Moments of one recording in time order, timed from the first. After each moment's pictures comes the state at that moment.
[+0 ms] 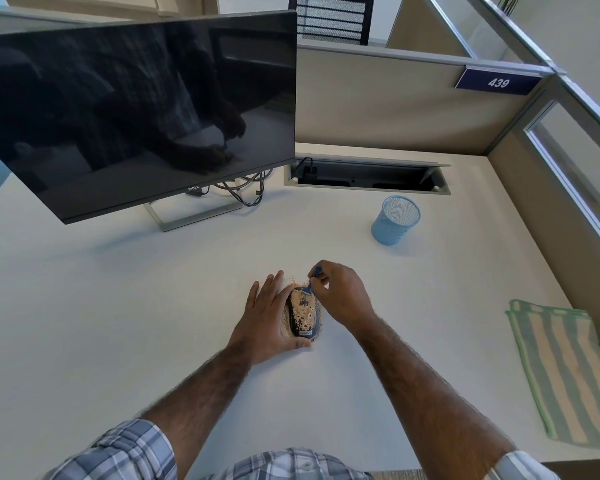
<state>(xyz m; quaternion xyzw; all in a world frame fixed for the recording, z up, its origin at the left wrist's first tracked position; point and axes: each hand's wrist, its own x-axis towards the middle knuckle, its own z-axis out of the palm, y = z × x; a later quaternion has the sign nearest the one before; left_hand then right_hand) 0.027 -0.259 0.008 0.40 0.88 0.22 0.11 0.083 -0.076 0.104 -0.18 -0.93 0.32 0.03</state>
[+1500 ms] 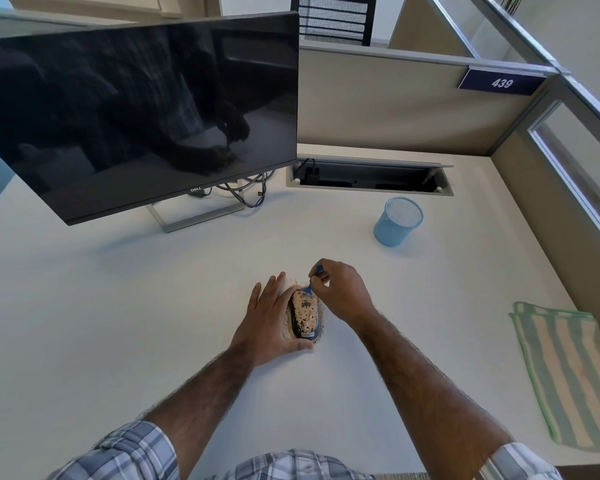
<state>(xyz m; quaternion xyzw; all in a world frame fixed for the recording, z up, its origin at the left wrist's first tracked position) 0.027 -0.259 0.006 0.40 0.88 0.22 0.12 0.073 -0.071 0.102 -0.17 -0.93 0.34 0.01</state>
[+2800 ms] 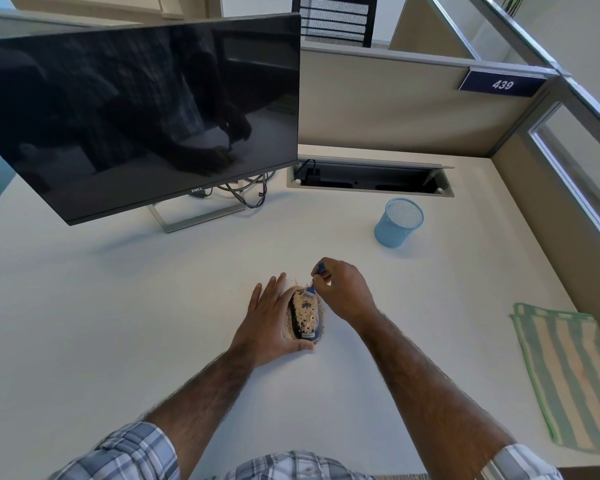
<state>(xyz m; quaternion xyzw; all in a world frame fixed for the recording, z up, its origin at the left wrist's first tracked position) 0.027 -0.258 0.004 0.40 0.88 0.22 0.11 0.073 -0.069 0.104 -0.17 -0.93 0.32 0.02</state>
